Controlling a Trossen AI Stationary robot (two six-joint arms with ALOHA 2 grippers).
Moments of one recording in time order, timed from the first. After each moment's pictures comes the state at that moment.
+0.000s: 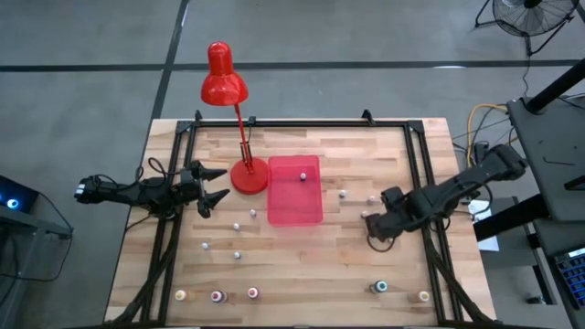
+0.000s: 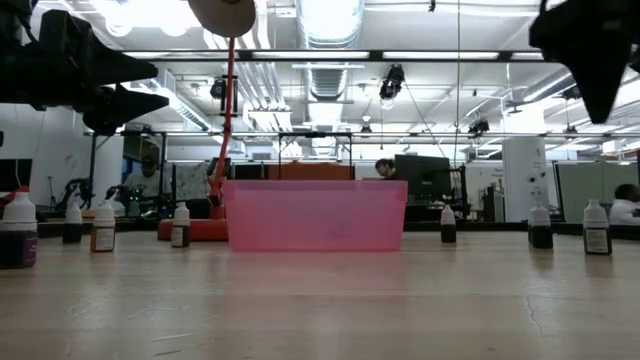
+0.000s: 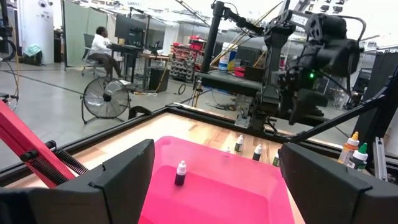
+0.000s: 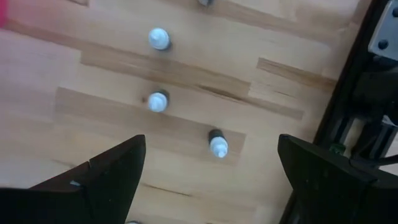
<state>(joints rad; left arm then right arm) -0.17 0.03 0.01 0.07 -0.48 -0.16 0.45 1.30 1.03 -1.33 0.10 1.79</state>
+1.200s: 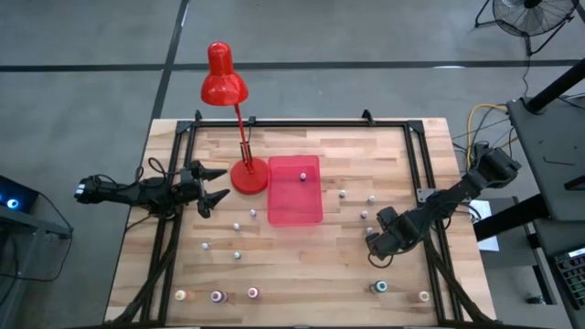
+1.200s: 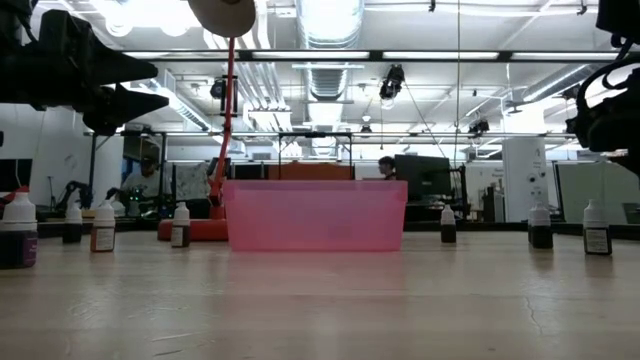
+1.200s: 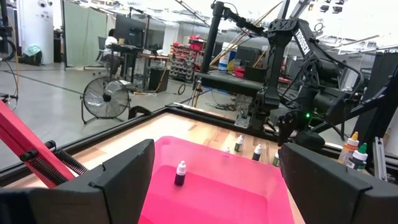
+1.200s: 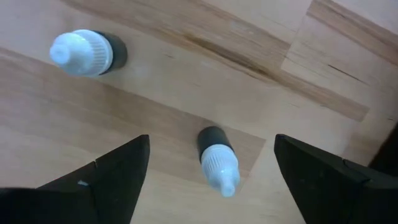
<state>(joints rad) -0.17 0.03 0.01 0.07 -0.48 -0.16 0.57 1.42 0.71 -0.93 0.03 1.79</state>
